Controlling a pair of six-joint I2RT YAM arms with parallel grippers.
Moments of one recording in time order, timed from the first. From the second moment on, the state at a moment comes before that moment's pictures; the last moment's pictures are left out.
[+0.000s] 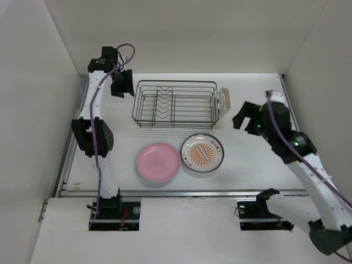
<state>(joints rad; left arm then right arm) -0.04 2.07 2.19 -1.19 0.16 -0.12 0.41 0.95 1.10 -0.72 0.18 0.50</state>
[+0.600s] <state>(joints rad) 0.29 1.44 1.88 -1.15 -0.11 -0.20 0.41 0.69 1.43 -0.95 1.12 0.60</state>
